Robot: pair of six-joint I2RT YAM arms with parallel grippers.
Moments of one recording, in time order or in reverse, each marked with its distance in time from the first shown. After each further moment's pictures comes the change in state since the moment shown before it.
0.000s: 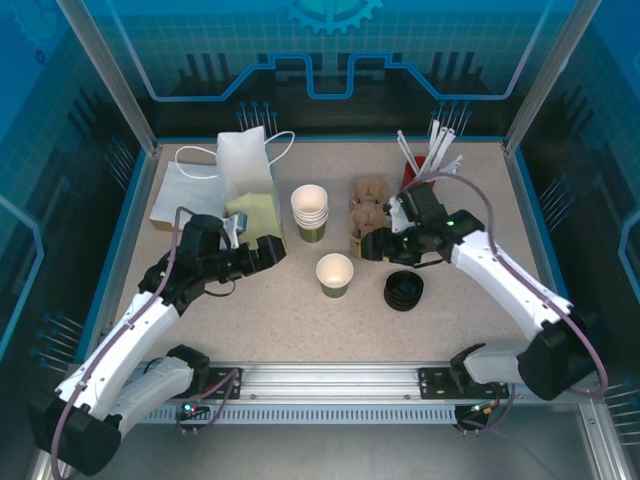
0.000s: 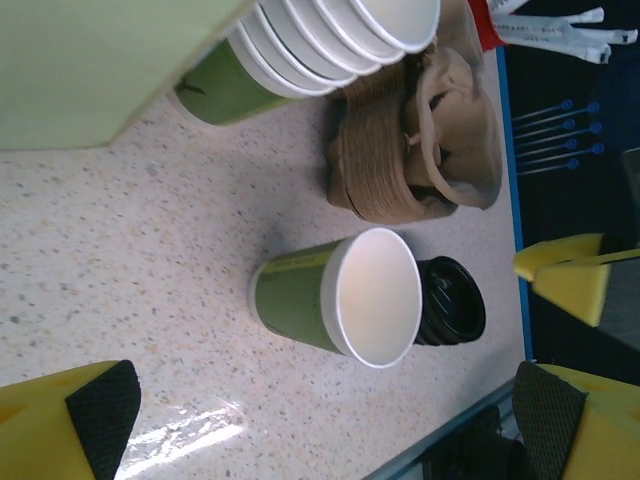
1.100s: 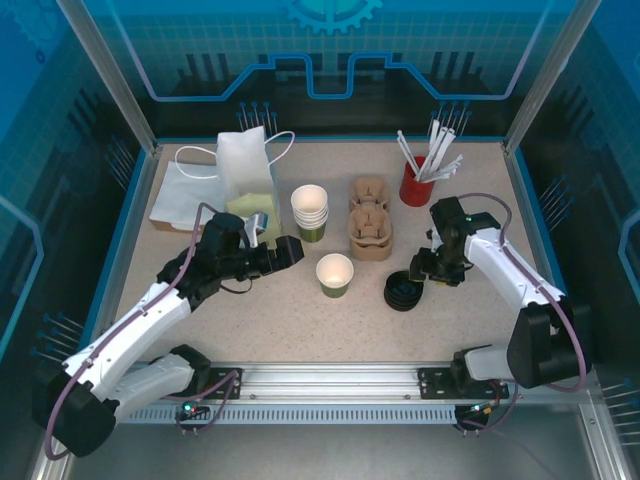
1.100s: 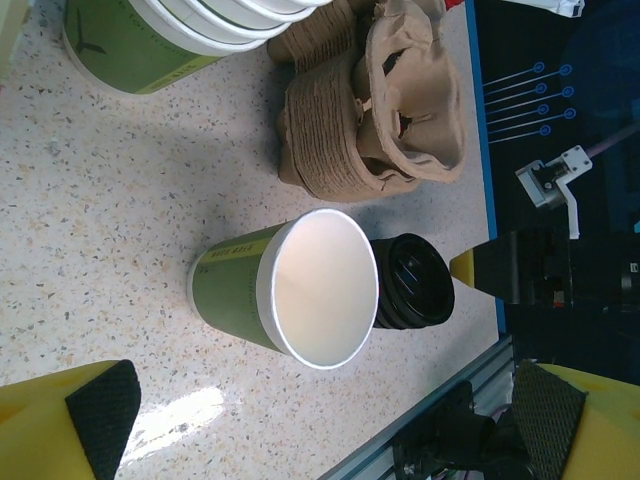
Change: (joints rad) left arm -0.114 0.097 0.000 0.127 -0.009 -0.067; right arm -0.263 0.092 -0.129 -0.219 0.216 -0.146
